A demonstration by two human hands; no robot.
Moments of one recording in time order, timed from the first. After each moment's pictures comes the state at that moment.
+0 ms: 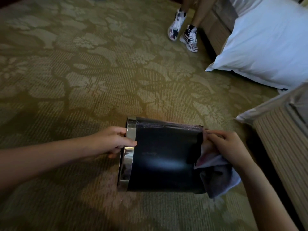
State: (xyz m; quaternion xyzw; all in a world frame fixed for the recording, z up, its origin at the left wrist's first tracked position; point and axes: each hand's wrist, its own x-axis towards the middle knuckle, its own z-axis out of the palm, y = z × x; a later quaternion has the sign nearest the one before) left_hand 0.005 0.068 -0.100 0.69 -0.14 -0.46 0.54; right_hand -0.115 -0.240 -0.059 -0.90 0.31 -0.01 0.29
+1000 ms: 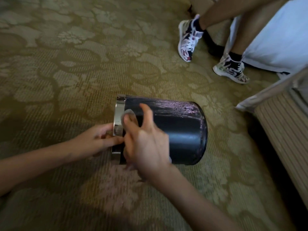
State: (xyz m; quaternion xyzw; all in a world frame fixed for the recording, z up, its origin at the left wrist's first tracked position) left_hand 0.023 0.079 -0.116 0.71 -0.24 -0.39 0.54; right_hand -0.060 -0.066 -0.103 -0.99 0.04 -0.13 0.06
